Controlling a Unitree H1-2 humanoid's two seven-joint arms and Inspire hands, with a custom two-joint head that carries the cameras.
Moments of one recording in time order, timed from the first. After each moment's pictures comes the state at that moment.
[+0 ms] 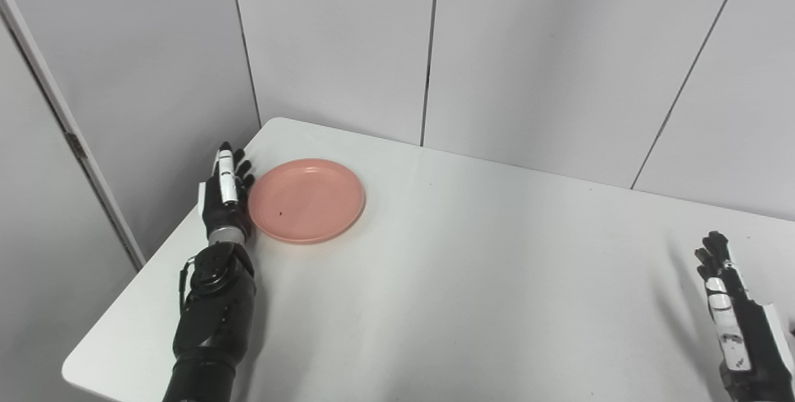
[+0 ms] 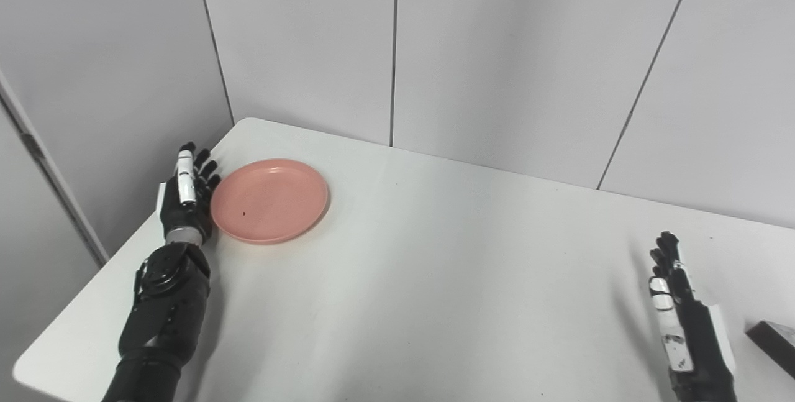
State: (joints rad) left arm -0.48 0.19 0.38 0.48 -0.34 0.03 0.18; right arm -0.21 -0.25 -0.09 0.22 0.03 -0.33 0.16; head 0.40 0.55
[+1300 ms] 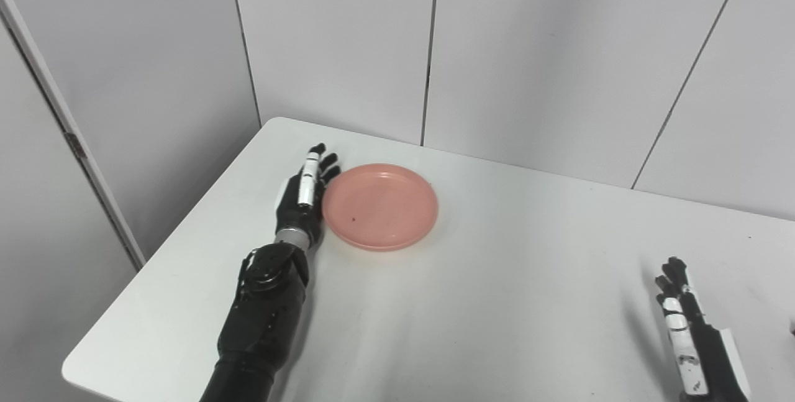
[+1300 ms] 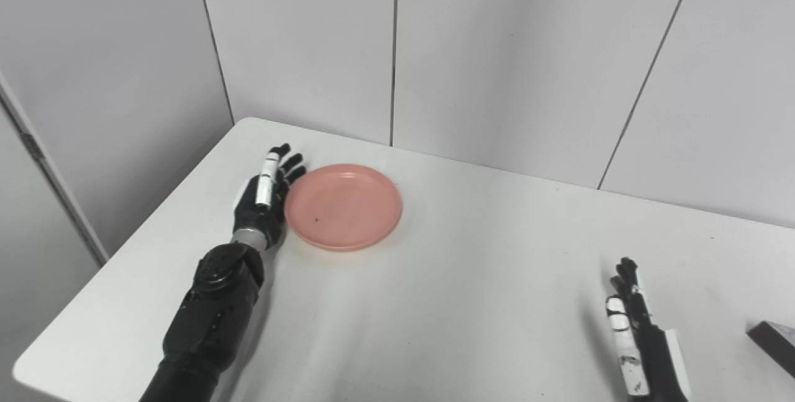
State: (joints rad) left arm -0.48 0.12 0.16 0.39 -0.29 0.15 0.06; right arm -0.10 -0.16 -0.03 0.01 -0.03 -0.13 0.11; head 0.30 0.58
